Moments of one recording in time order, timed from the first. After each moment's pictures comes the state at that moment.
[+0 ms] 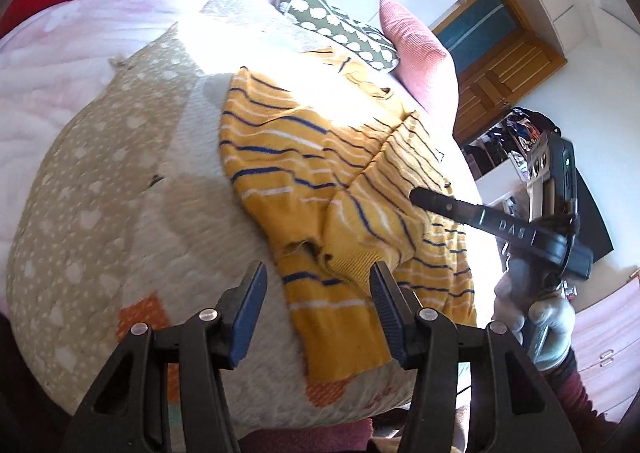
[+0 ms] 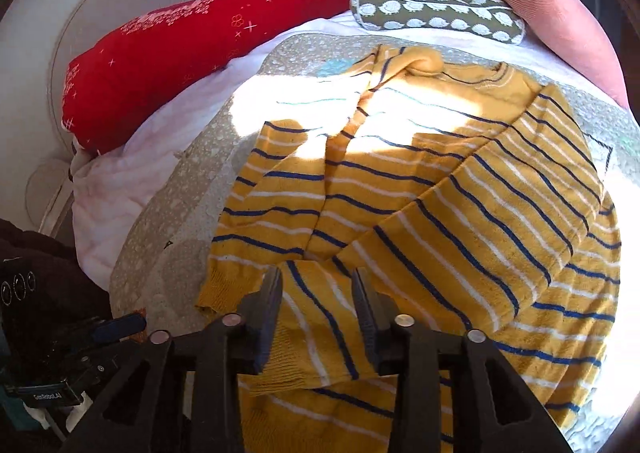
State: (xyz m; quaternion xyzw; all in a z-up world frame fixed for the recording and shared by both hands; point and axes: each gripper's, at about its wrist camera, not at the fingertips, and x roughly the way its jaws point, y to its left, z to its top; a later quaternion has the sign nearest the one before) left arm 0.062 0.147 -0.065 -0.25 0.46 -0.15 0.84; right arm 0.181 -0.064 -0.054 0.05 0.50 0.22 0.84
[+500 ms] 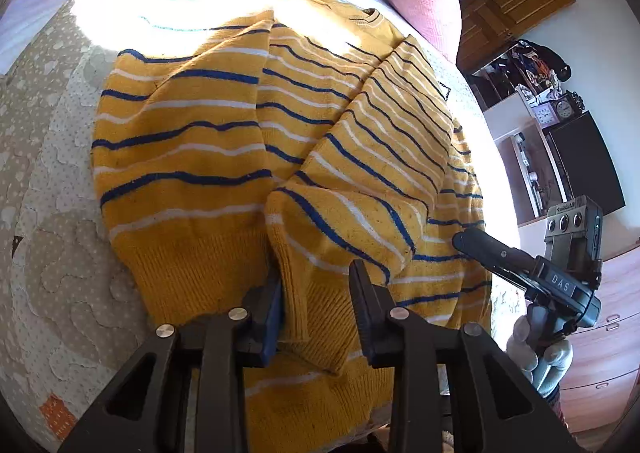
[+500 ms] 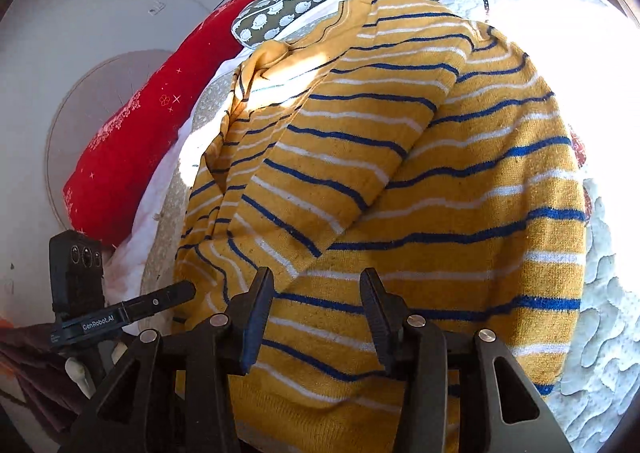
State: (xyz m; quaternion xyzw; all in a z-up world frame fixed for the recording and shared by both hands) left arm 0.140 0.067 -0.099 -0.19 0.56 -0.18 0.79; right arm 0.155 -0.195 -0.107 0.27 0.50 0.19 0.80
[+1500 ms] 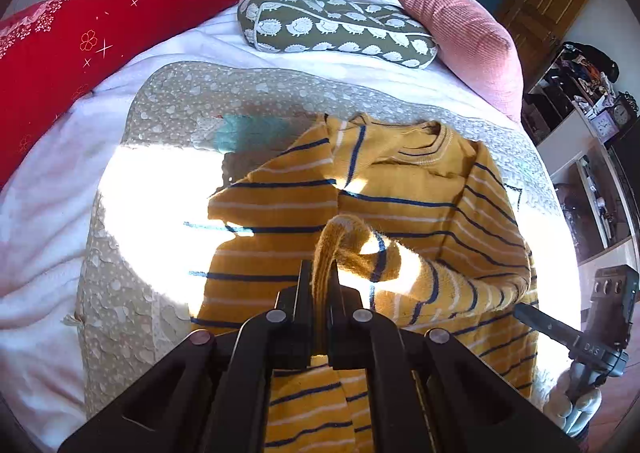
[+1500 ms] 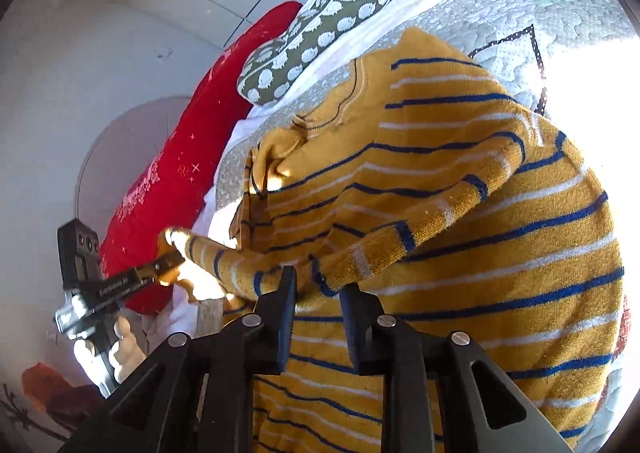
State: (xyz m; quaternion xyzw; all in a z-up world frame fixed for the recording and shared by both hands) left arm 0.310 0.096 -0.025 -0.08 0.53 -0.07 0.84; right arm 0.260 -0.218 -0.082 0.31 0.48 0.21 0.80
